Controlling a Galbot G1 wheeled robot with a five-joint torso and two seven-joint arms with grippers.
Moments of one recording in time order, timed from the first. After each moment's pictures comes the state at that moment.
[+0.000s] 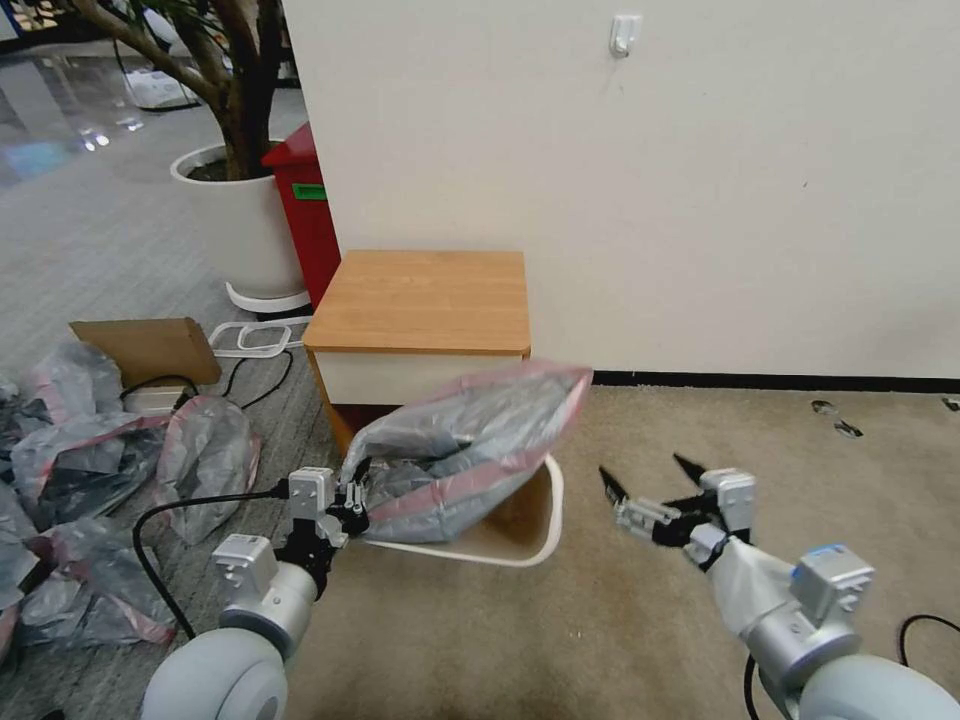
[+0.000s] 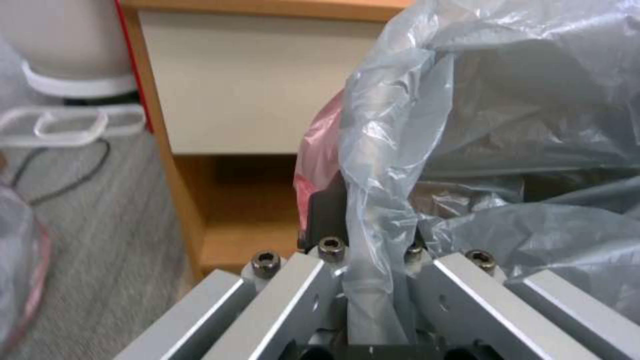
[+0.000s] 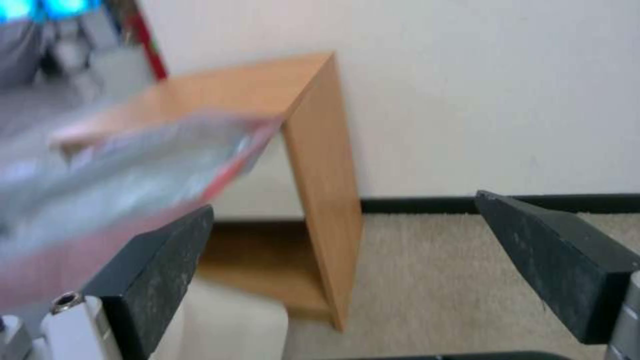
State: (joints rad) left arm 1.64 -1.22 -0.49 -2.32 -0.40 0.36 -0.11; right arm -1.74 0.99 0.49 2.50 0.64 -0.22 0.32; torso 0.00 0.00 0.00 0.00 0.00
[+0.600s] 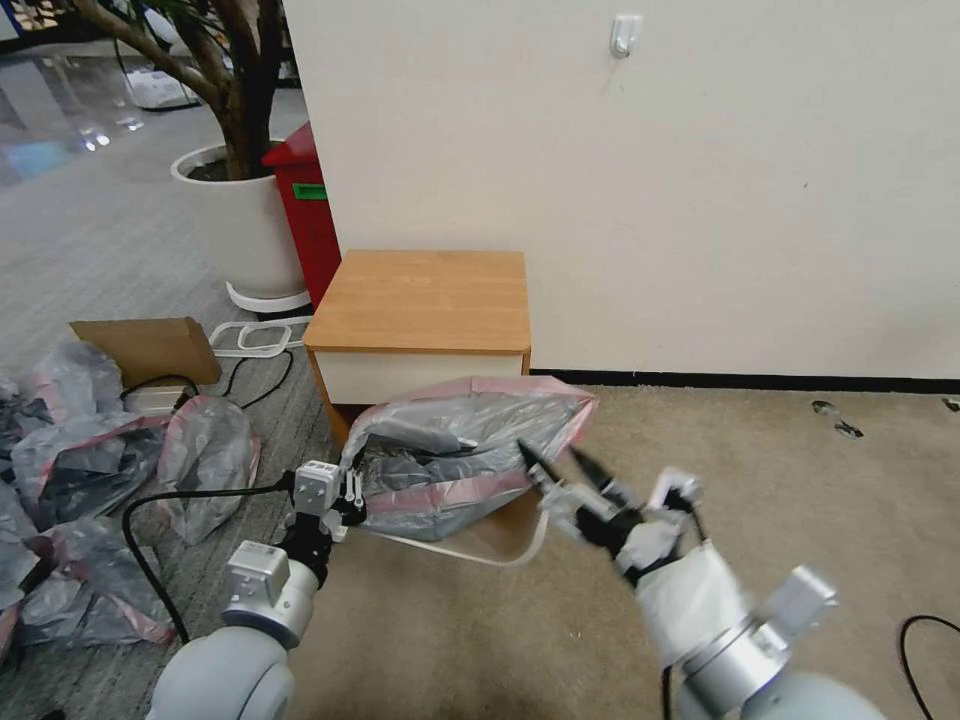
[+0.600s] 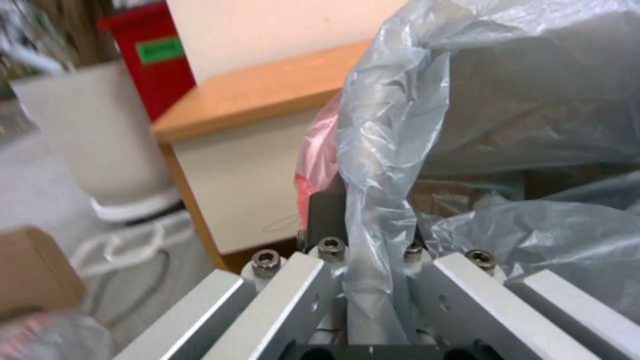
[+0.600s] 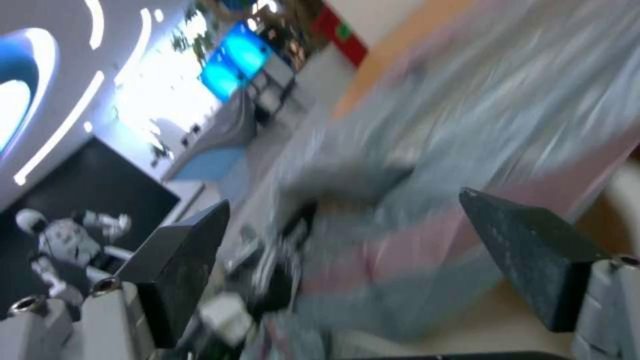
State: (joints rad) left arm 1.64 -1.18 -0.46 -2.27 -0.10 0.14 -0.09; right arm -1.70 1.12 0.13 2.51 0.87 -0.20 0.15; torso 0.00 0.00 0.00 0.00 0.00
